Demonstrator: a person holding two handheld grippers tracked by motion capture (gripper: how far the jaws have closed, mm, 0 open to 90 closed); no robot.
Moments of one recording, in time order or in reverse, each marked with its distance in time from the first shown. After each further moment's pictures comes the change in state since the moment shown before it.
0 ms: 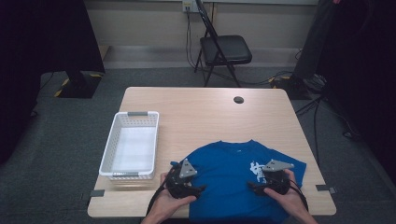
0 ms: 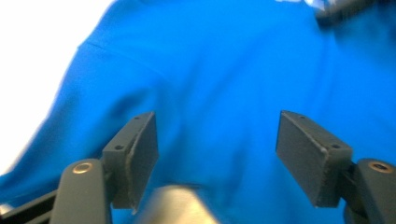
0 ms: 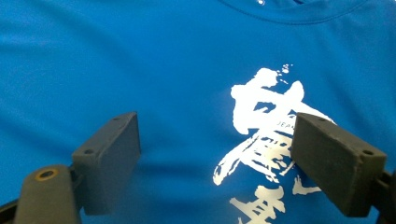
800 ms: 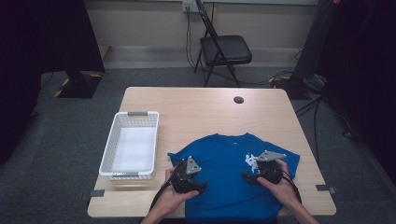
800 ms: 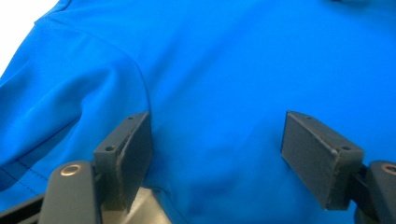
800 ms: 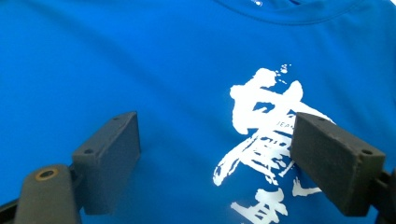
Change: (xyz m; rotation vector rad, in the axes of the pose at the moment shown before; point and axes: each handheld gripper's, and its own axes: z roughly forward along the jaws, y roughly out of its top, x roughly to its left) left arm 0.001 -0.002 0.035 0.071 0.023 0.066; right arm -0.009 0.023 0.024 -0.009 -0.014 0.013
